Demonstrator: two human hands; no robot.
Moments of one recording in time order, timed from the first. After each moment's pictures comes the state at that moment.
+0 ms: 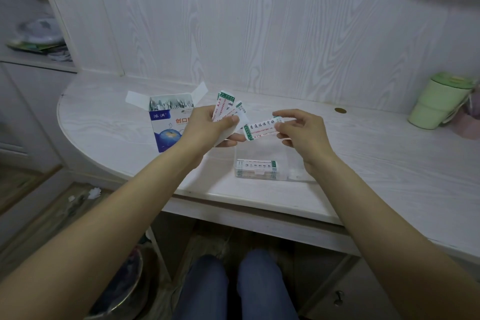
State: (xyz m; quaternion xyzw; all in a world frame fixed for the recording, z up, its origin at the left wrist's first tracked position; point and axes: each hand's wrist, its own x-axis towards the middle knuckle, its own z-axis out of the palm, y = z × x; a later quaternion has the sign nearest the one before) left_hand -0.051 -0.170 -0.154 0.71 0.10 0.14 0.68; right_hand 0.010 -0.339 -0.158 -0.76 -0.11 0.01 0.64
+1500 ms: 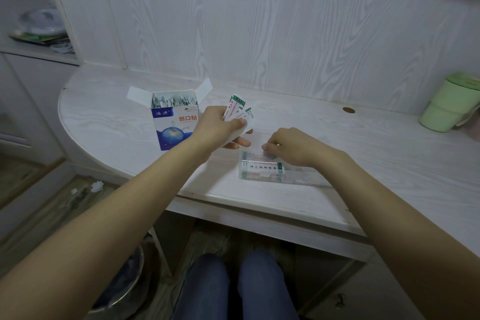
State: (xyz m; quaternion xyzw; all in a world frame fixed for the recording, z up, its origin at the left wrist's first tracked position) left_hand -0.029 -0.163 -0.164 0.77 0.11 0.10 0.62; right_hand 0.040 -0.322 -0.164 -0.93 -0.31 0.13 0.11
